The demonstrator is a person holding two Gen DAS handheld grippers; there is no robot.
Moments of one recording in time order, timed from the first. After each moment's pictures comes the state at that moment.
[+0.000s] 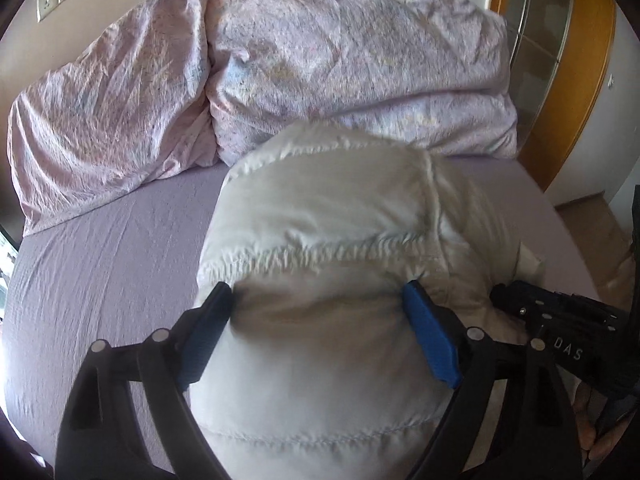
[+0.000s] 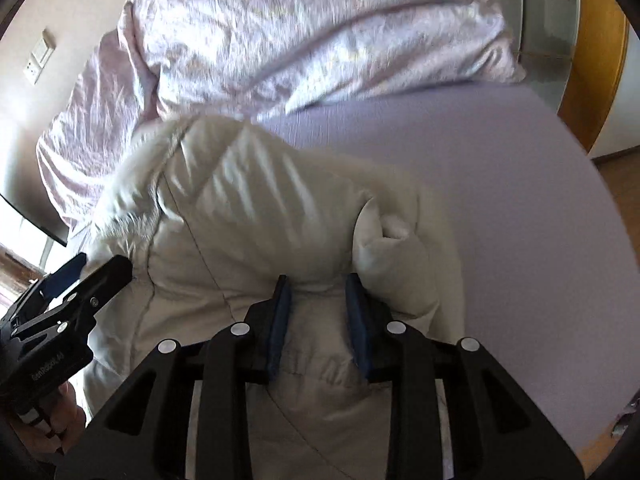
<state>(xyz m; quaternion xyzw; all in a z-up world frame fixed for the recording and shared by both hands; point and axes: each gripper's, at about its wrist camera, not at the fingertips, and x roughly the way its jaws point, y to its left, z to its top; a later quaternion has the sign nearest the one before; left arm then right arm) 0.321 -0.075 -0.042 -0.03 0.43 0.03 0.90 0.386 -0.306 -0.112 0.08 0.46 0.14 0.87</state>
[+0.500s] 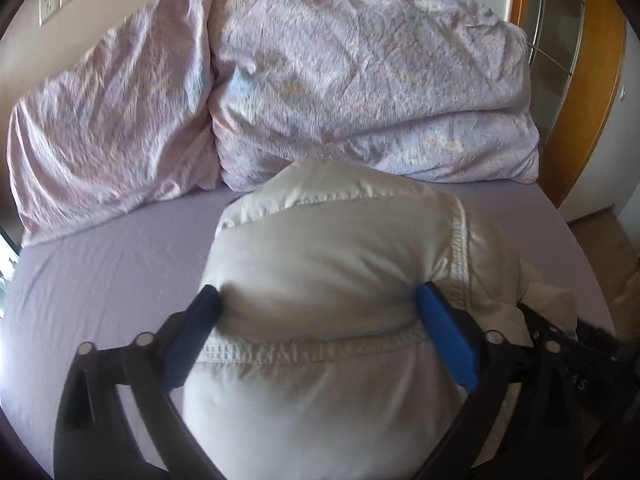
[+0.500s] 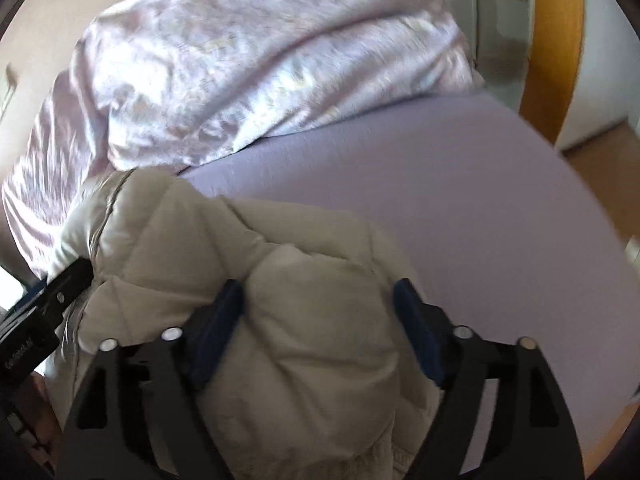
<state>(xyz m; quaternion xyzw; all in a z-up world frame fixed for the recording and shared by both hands) 0.363 -0.066 -0.061 -0.03 0.41 0.05 0.91 0.410 -0.325 -0.137 0.12 0.43 0.06 0.89</state>
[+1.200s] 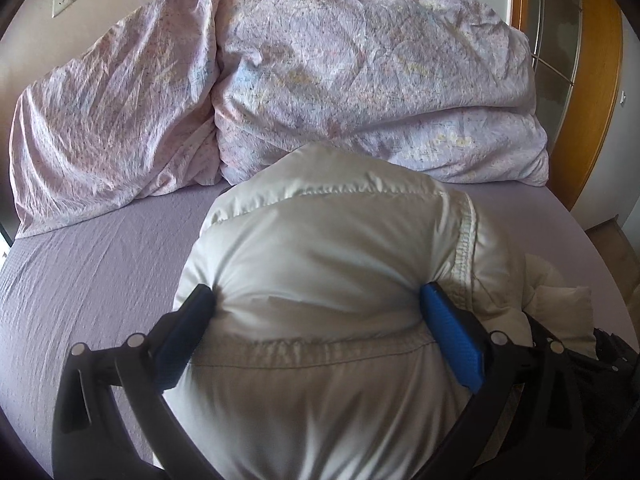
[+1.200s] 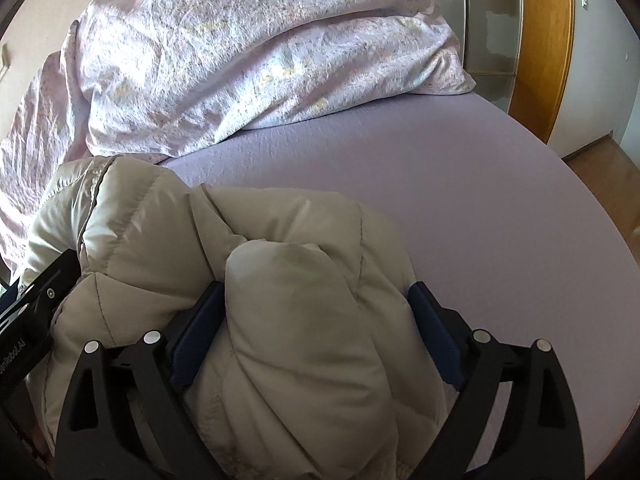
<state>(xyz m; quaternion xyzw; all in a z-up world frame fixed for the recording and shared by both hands) 0.357 -0.068 -0.102 -0.03 0.36 0.06 0.93 0.410 -0.309 -0.163 0.07 0.40 0.02 0.92</state>
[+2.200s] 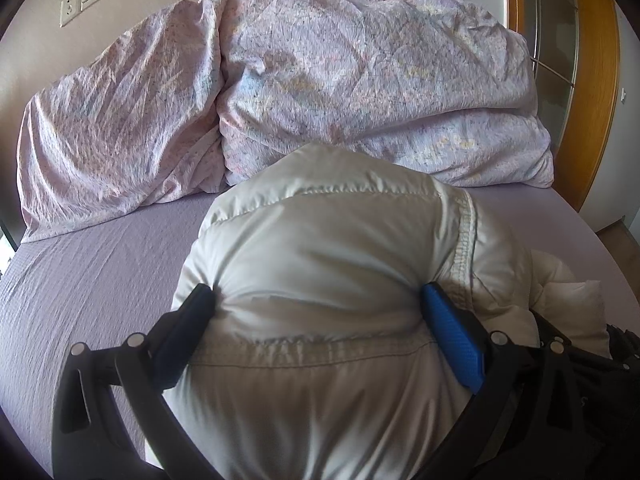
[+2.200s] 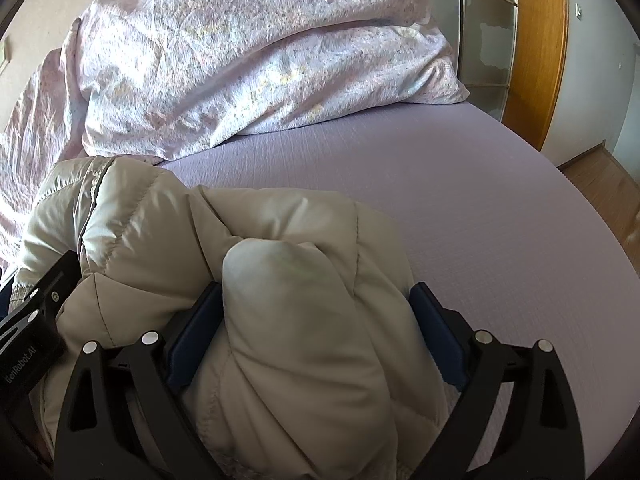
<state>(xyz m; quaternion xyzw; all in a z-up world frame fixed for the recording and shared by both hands) 0.352 -0.070 -0.111 -0.01 0.33 0.07 0.94 0.407 -0.309 -0.169 0.07 0.38 0.02 0.92</state>
